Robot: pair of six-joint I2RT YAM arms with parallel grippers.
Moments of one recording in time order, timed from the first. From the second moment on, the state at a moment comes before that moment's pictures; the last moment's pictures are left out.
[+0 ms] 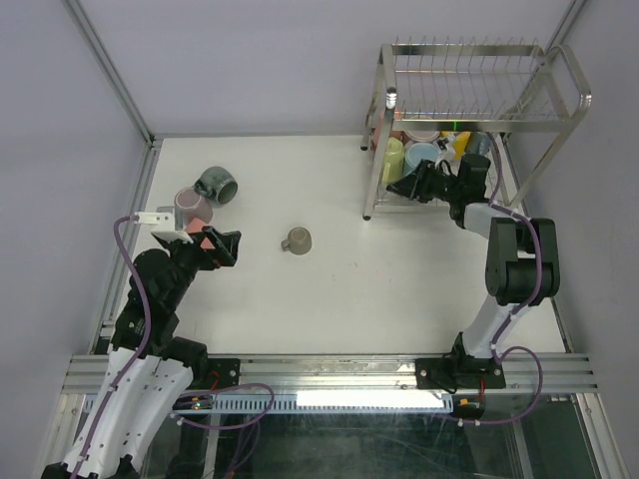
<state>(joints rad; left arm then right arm) -0.26 0.42 0.59 -0.30 -0.03 -0.34 -0.01 1.79 1.00 0.39 -0.89 0.46</state>
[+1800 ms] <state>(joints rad) -0.53 1.52 0.51 0.51 0.12 -0.51 0.36 1.26 0.88 -0.61 -0.95 -0.85</state>
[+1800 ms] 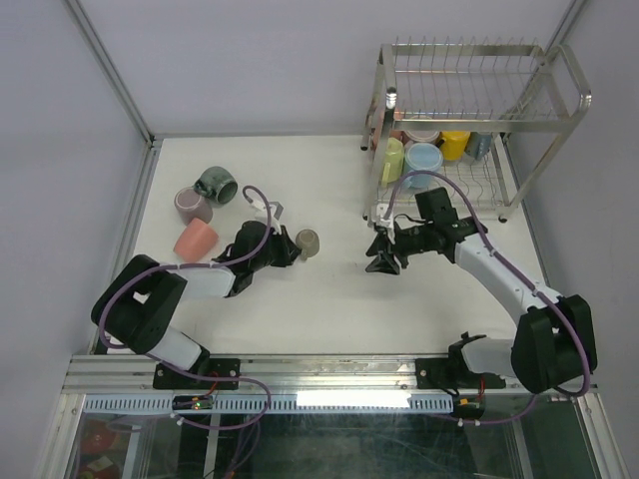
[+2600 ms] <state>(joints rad) -0.70 1.18 0.36 0.57 0.01 -0.55 0.57 1.53 1.01 -0.40 -0.57 -0.34</state>
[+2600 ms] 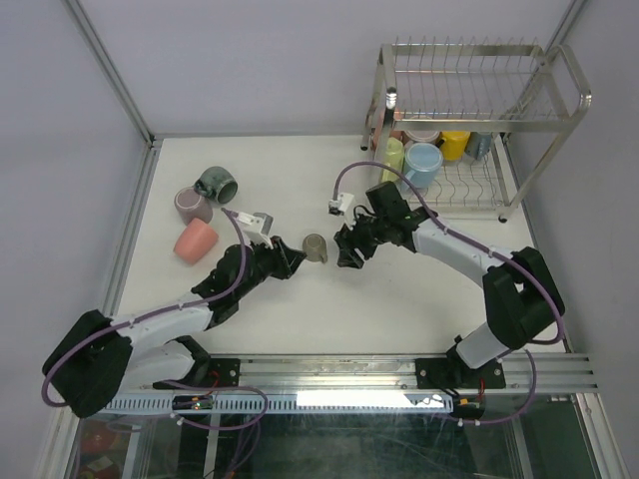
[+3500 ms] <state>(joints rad) -0.70 0.48 0.21 0.16 -0.29 -0.62 0.78 1.81 1.17 -0.30 -0.14 0.00</state>
